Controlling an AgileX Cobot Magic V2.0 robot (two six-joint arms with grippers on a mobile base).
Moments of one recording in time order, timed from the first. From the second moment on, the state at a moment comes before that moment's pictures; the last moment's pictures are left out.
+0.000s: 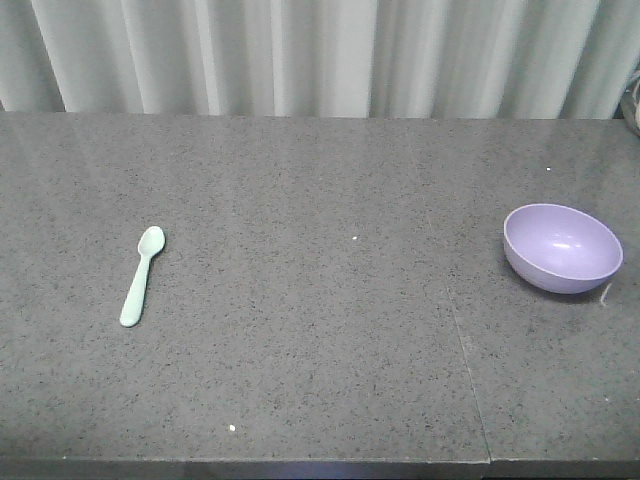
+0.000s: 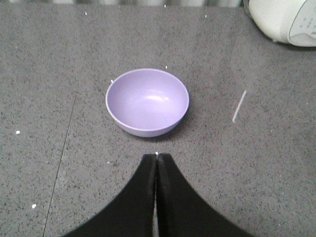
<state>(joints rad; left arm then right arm) -0.04 0.72 -0.96 0.04 0.84 -0.12 -0.02 0.72 -0.92 -0.07 0.87 0.05</state>
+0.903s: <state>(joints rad) -0.04 0.97 -1.08 0.01 1.05 -0.12 -0.02 0.94 -1.01 -0.06 0.98 0.05</state>
